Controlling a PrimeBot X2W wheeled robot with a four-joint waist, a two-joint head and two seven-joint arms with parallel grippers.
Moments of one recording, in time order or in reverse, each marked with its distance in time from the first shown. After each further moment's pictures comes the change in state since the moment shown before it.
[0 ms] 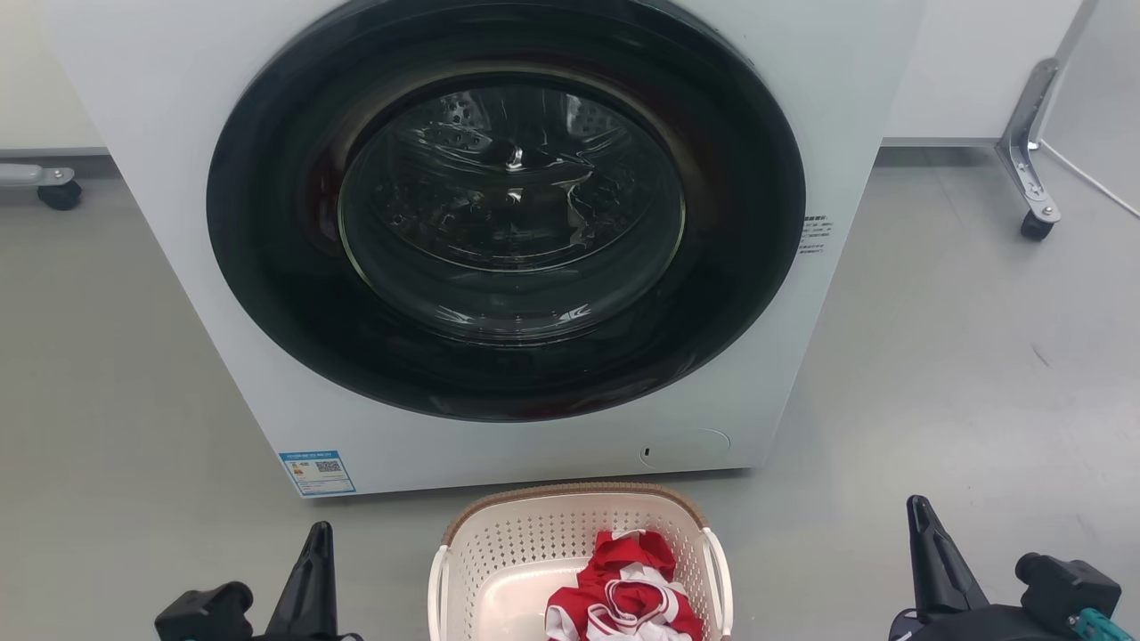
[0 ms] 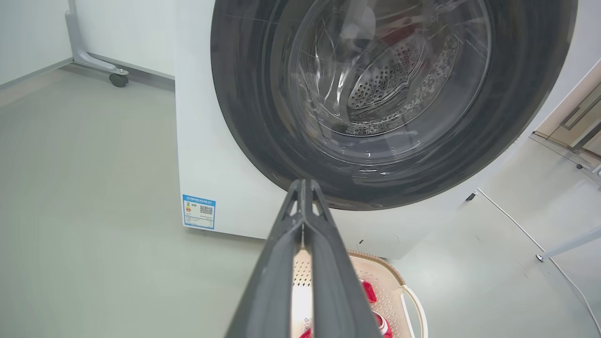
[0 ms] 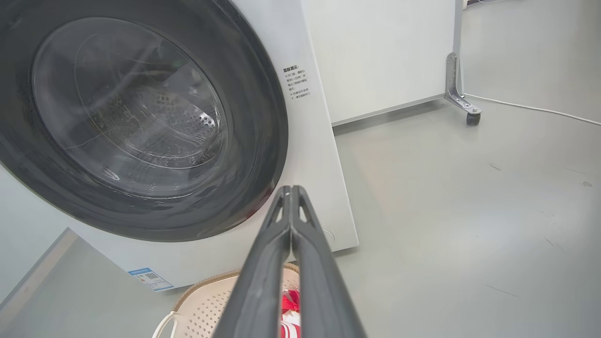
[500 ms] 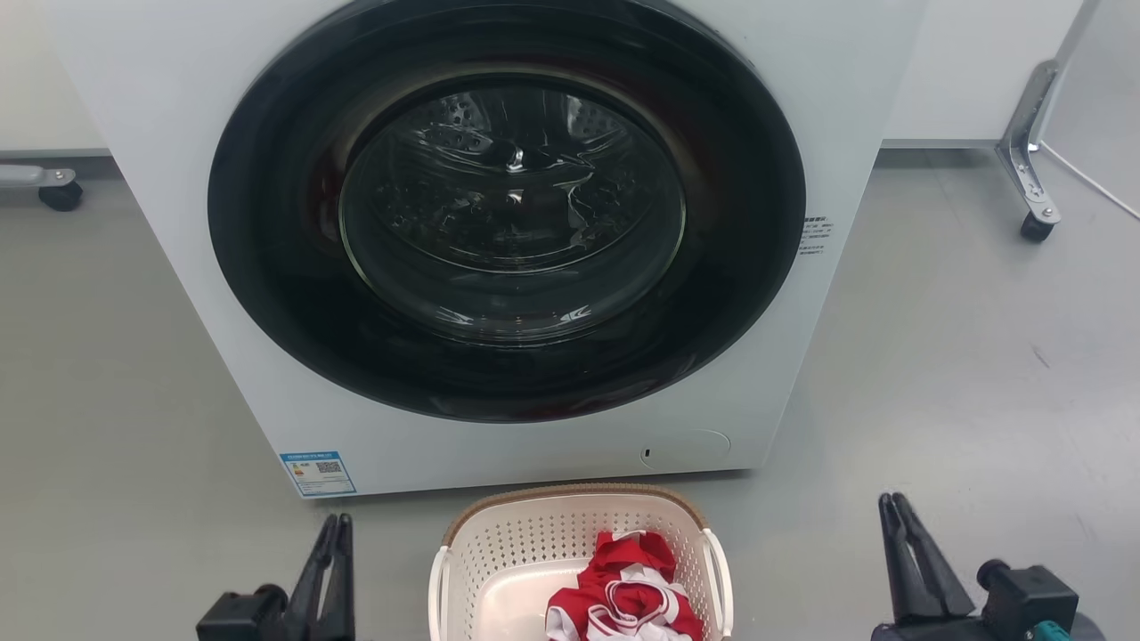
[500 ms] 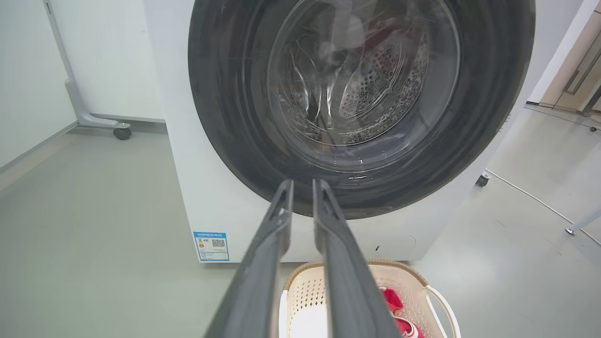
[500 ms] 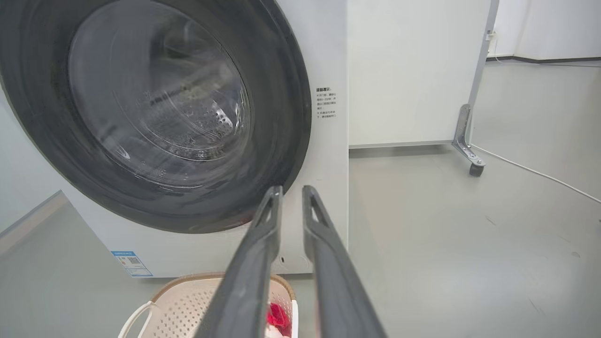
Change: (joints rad) left arm -0.010 0.016 -0.047 -0.027 0.153 0.028 -0.044; right arm -0.013 -0.029 0.061 -0.025 -0.151 -0.030 -0.052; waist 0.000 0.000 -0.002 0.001
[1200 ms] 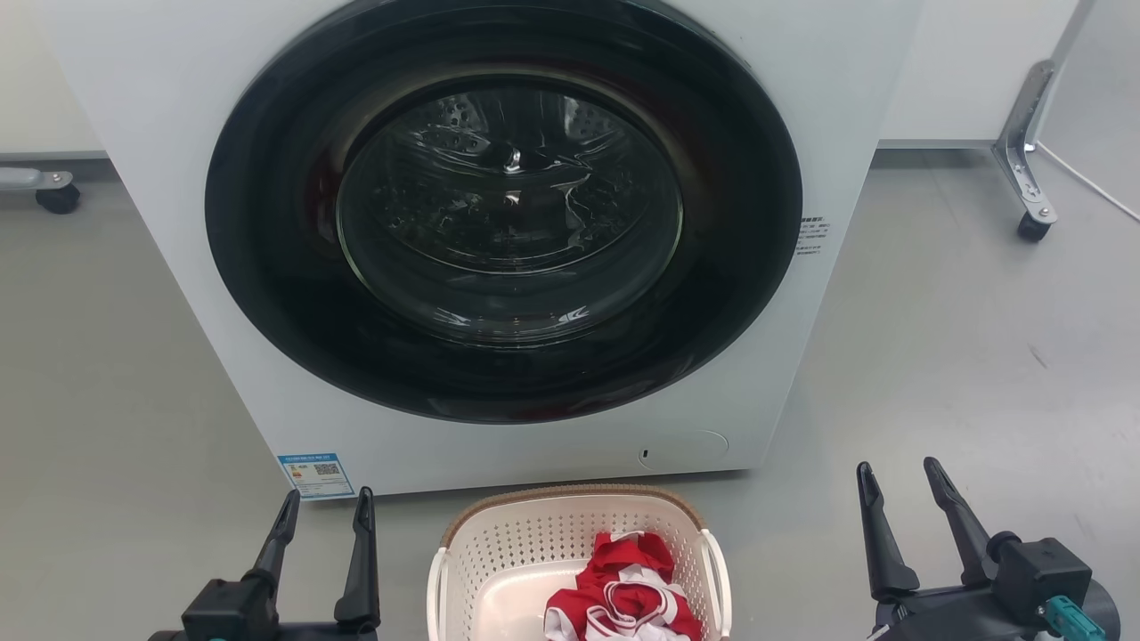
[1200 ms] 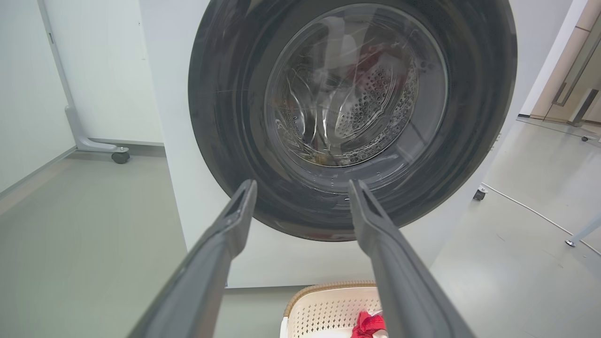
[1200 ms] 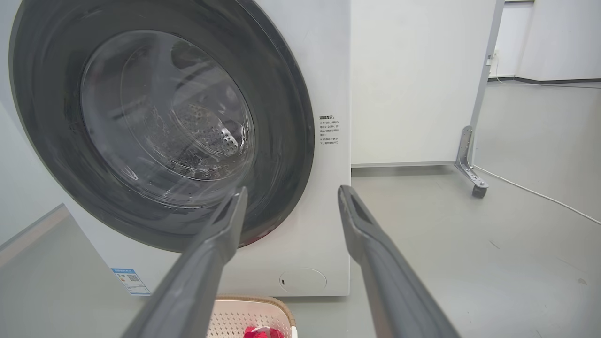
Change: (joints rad) left arm -0.011 0.017 -0.001 -0.016 0.000 -0.007 -0.034; right arm -0.029 -0.017 0.006 -0.018 0.006 0.004 -0.002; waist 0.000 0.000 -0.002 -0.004
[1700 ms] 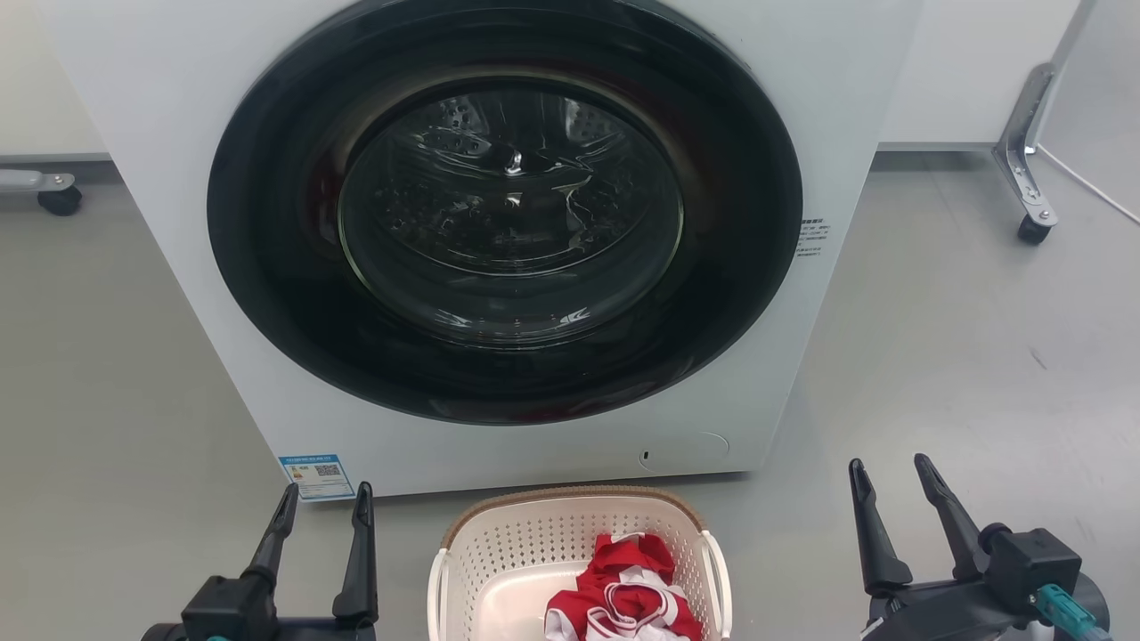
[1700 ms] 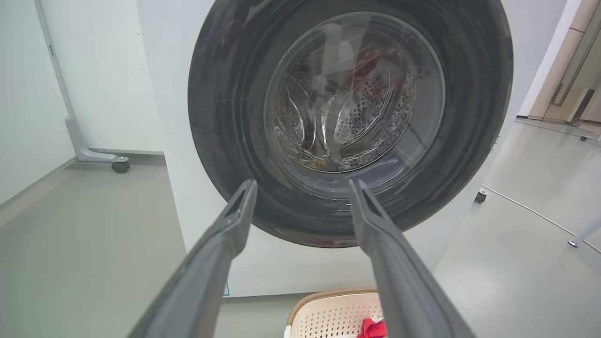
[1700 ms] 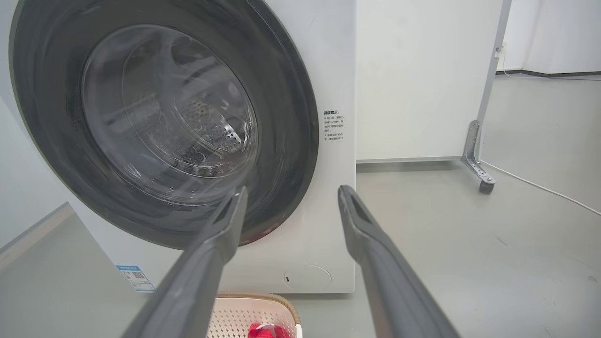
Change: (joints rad) left arm -0.019 0.011 -0.011 0.023 0.000 -0.005 -0.028; right arm -0.033 -0.003 0.022 0.045 0.026 0.009 0.000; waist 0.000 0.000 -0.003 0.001
